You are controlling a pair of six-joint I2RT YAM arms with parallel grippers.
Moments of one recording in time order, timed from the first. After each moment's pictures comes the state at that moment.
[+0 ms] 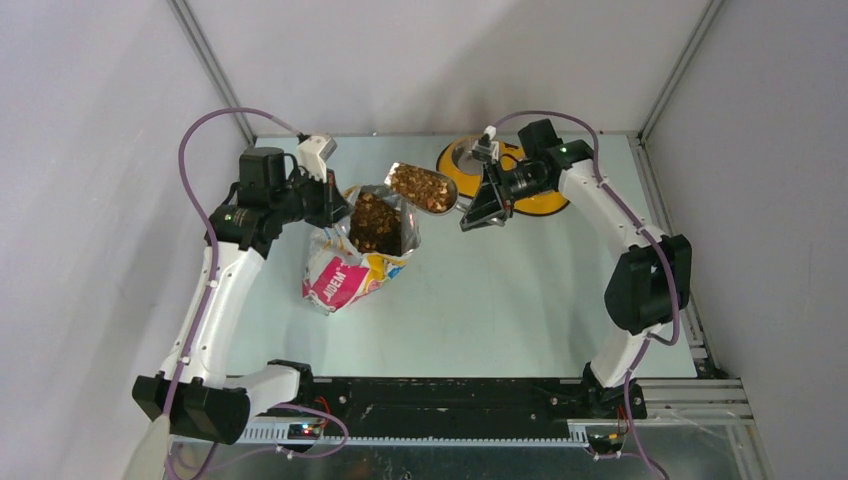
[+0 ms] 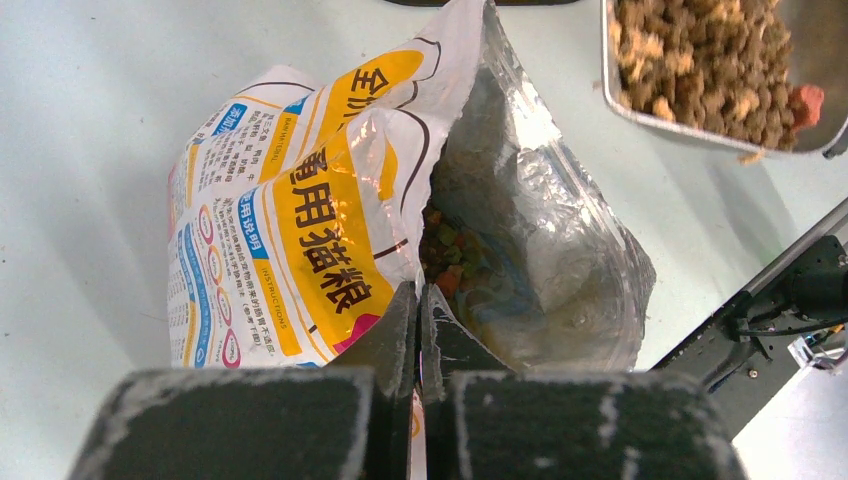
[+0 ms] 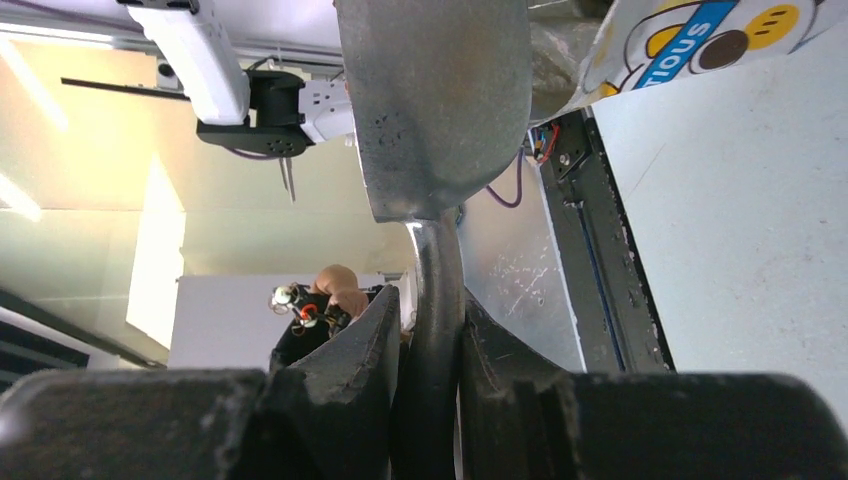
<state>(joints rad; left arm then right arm) -0.15 1.15 1.29 -0.75 0.48 0.02 0.35 1.78 1.64 -0.99 -1.39 0.21</state>
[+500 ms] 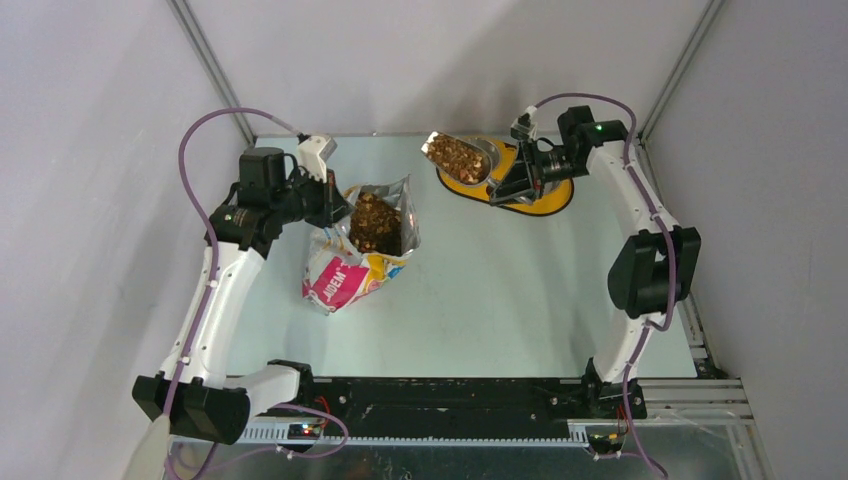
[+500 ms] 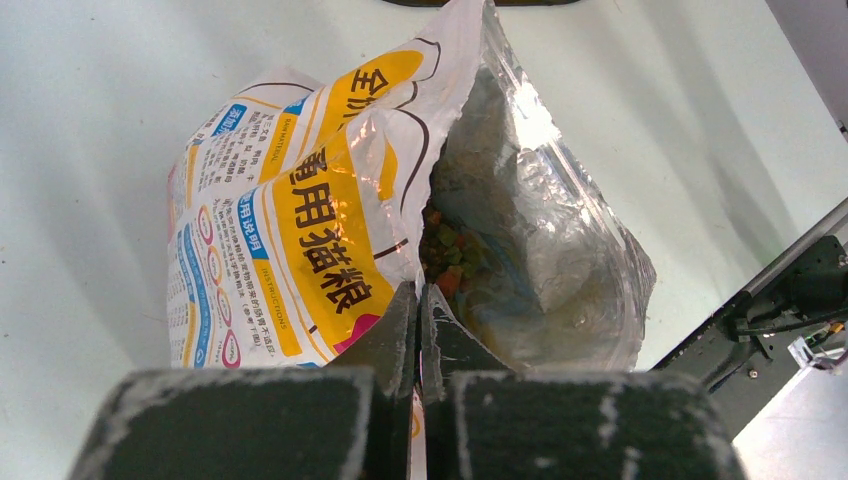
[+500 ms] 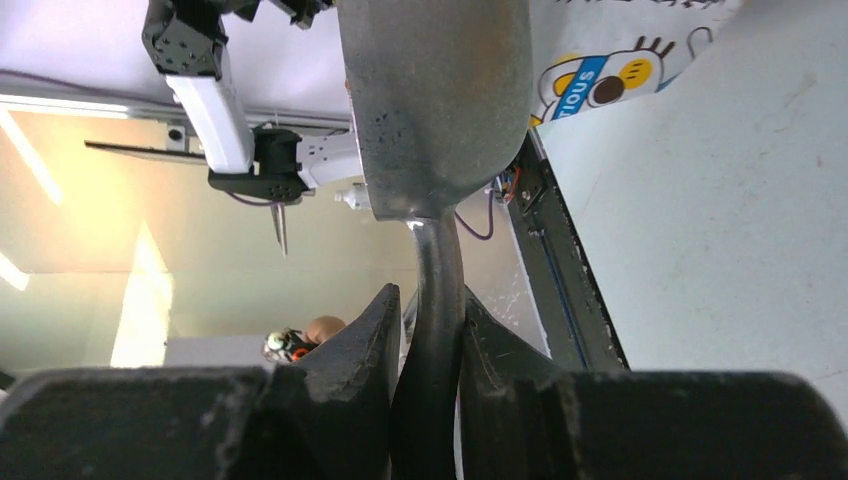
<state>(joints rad) -0.15 1.15 1.29 -0.75 0.48 0.02 0.16 1.85 1.80 -1.23 -1.40 0.03</state>
